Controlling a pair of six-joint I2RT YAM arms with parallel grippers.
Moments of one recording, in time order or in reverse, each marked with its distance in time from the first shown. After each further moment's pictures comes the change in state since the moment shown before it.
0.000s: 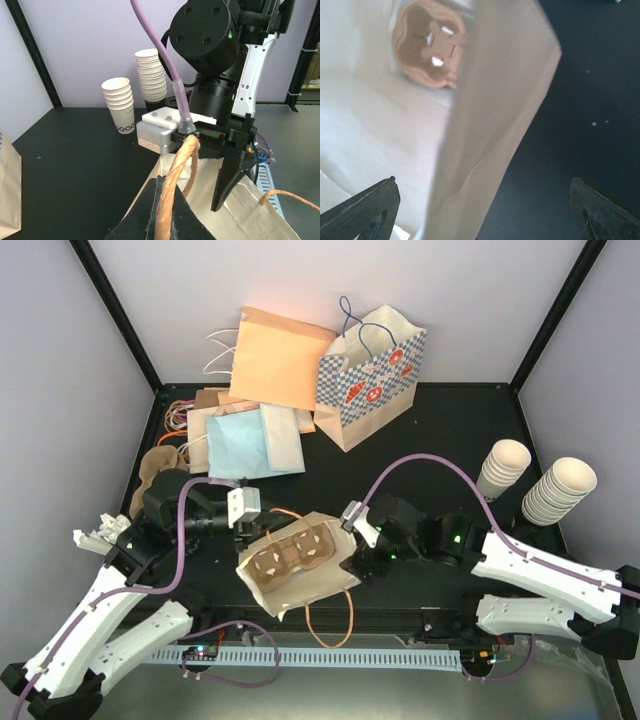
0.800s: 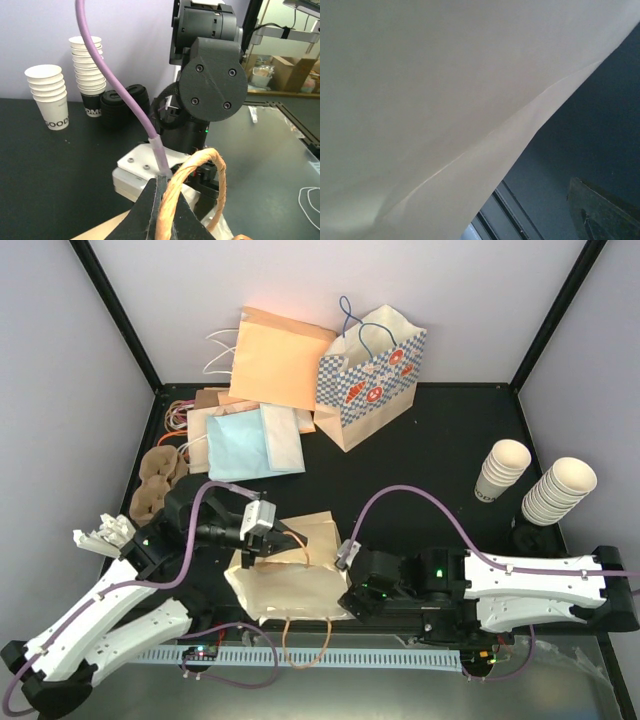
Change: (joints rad) left arm -0.122 0.024 -0.064 0.055 0.122 -0.130; right arm 0.321 0.023 -0.142 0.018 0.137 0.335
